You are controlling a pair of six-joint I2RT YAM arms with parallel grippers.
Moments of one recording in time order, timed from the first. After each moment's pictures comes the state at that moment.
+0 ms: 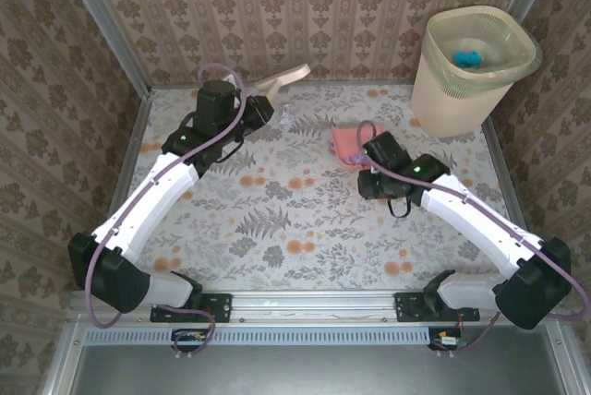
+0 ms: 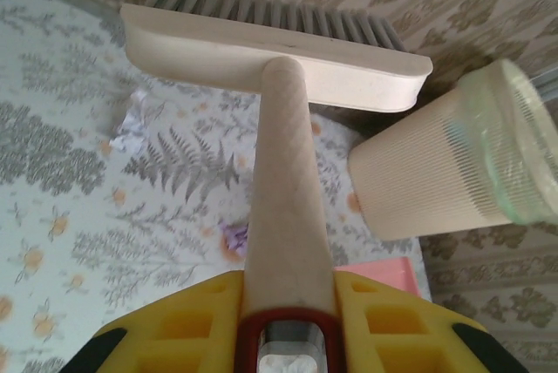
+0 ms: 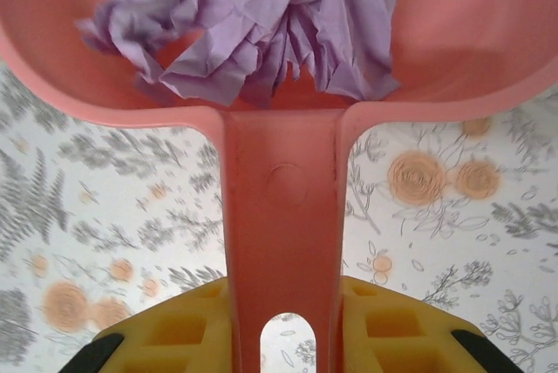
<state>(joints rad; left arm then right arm) -0.52 1.36 1.33 -0.37 0.08 -0.80 0.54 1.26 1.15 -0.94 0.13 0.47</state>
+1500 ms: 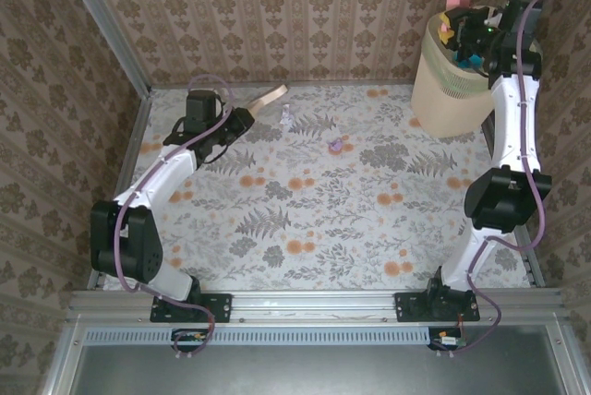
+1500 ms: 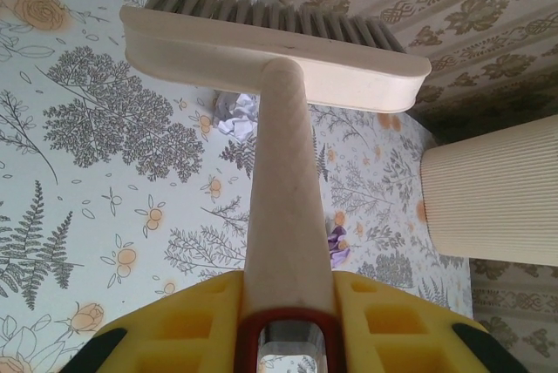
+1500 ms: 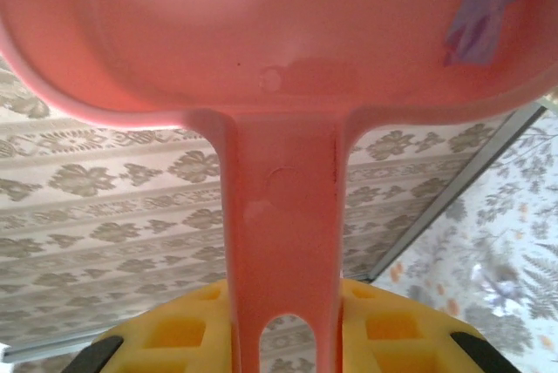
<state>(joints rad) -0.27 1.52 1.16 -0.21 0.32 -0.80 -0.27 1.90 2.12 -0.48 -0.66 1.38</state>
